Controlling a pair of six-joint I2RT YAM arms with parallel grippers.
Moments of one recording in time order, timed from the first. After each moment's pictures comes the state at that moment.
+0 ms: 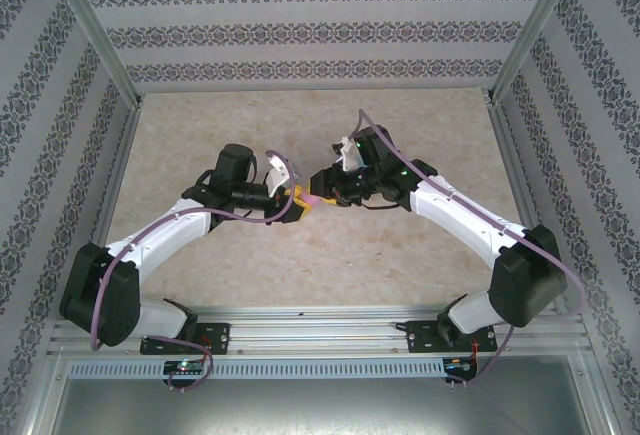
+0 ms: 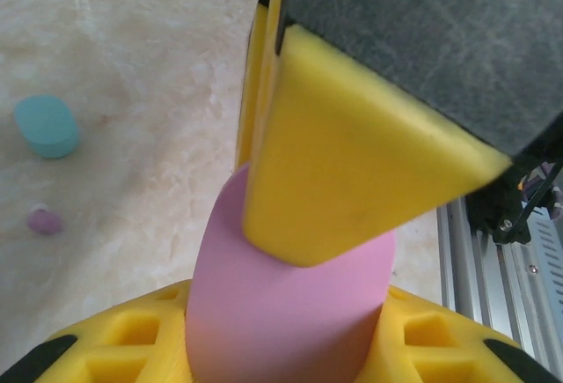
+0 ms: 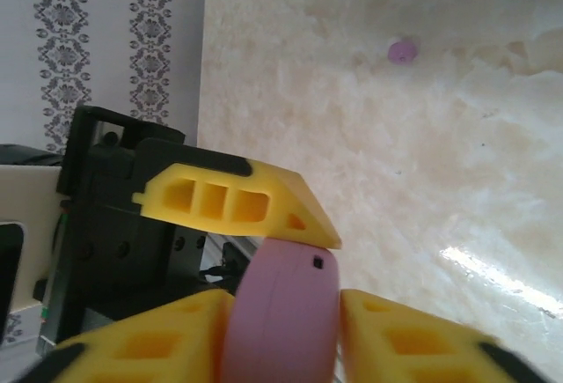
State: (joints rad) left arm -0.42 1.36 0.87 -0.17 0.84 0.25; right arm 0.59 1.47 1.15 -0.43 -0.67 0.85
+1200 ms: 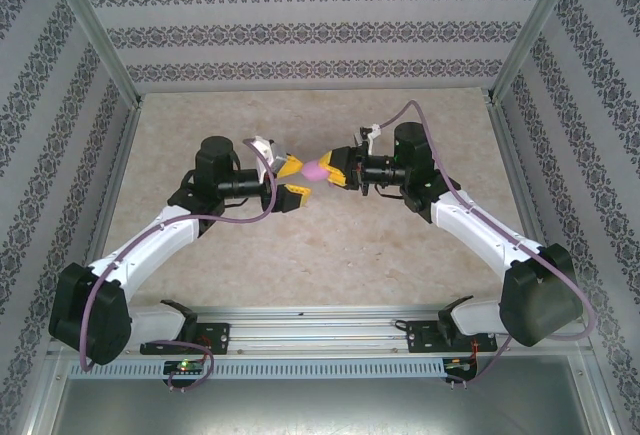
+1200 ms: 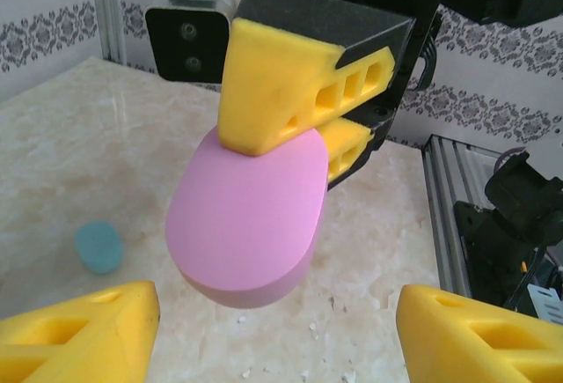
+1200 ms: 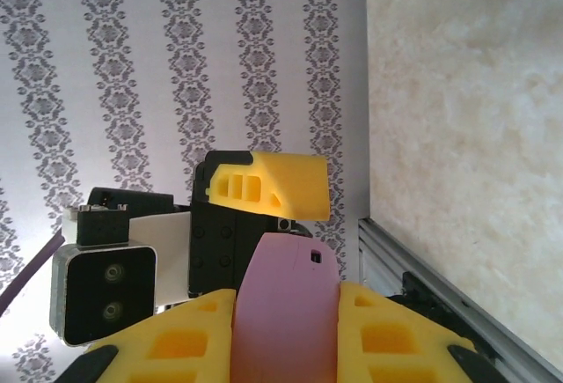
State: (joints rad) left arm -0.38 1.26 0.85 0.14 0.90 0.09; right arm 0.44 1.35 0.94 0.16 -0.91 1.40
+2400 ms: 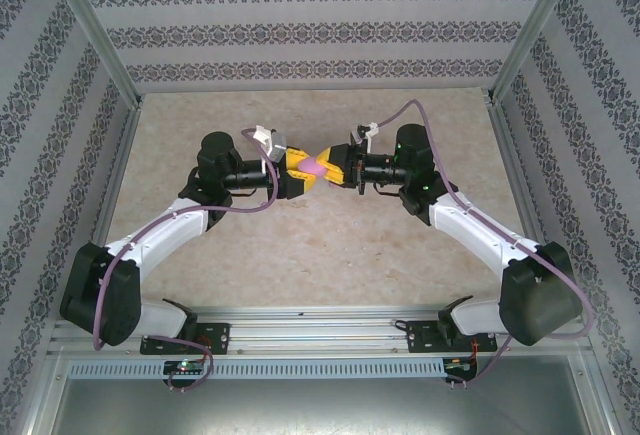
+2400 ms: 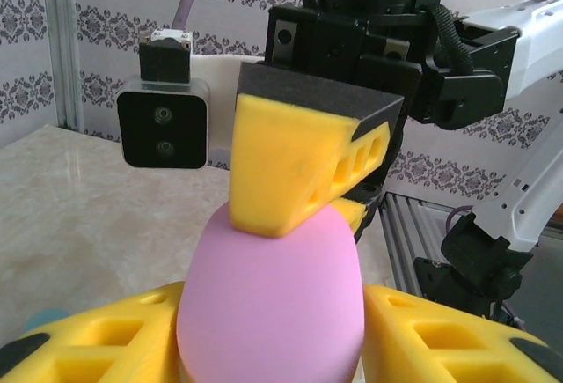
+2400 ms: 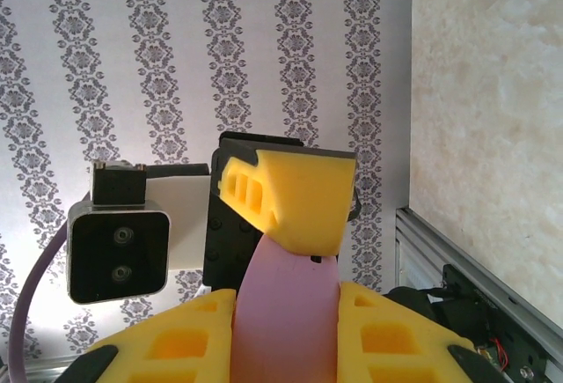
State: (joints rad) left arm -0.38 1.36 0.86 0.45 1.01 -0.13; right arm 0.45 1.35 0.91 0.32 -0.94 1.53
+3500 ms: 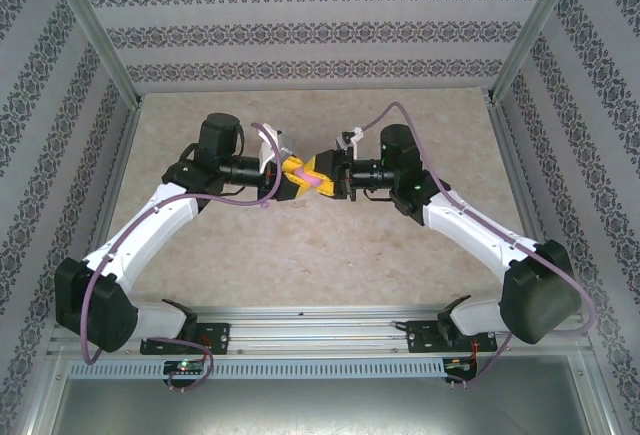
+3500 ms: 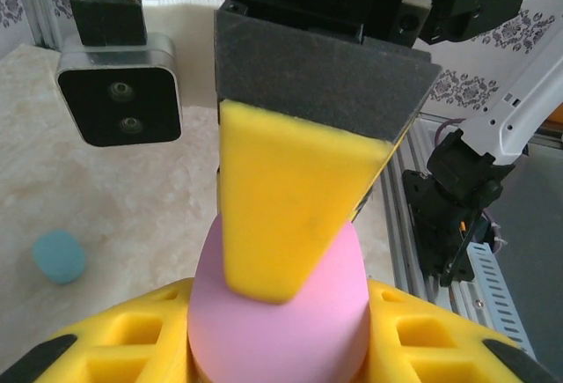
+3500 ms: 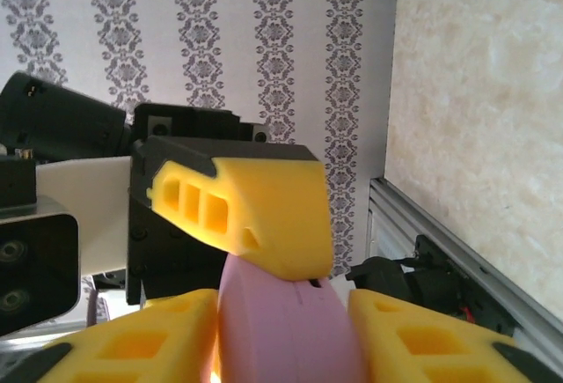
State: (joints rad) left arm -0.38 1.33 1.14 -0.36 1.00 0.32; right arm 0.54 1.36 0.97 0.17 -0.93 1.40
